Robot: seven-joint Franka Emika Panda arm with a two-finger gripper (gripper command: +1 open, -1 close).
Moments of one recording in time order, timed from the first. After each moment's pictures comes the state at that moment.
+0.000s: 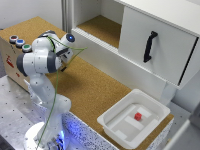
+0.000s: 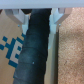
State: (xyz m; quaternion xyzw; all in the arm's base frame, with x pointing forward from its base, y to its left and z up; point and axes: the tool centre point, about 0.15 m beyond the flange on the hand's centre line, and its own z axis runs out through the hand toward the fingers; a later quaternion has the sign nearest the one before) arm 0.343 0.361 0.303 -0.95 -0.05 -0.05 0.30
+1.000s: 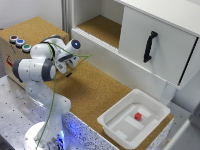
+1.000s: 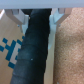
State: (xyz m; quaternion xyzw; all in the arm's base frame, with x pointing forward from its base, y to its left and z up) arm 0.351 0.255 0.304 -0.94 -0.05 -0.08 0.33
